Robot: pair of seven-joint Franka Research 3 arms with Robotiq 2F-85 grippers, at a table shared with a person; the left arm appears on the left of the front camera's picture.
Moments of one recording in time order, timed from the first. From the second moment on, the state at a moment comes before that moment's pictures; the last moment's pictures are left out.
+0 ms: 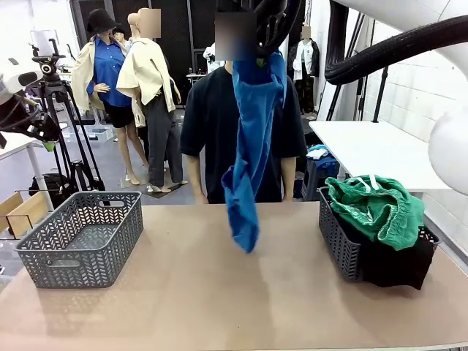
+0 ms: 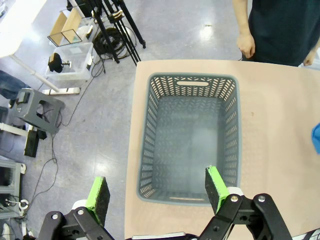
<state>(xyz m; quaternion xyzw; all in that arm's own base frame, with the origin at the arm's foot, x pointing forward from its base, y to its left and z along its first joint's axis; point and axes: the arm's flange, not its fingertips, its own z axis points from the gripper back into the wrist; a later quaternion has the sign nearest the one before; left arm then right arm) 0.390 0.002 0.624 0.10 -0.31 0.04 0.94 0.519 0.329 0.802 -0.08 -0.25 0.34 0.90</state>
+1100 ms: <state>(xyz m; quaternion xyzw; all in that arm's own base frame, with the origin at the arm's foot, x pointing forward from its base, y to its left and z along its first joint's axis) 0.390 0.002 0.624 0.10 -0.31 0.04 0.94 0.521 0.327 0.801 -0.08 -0.24 0.34 0.91</state>
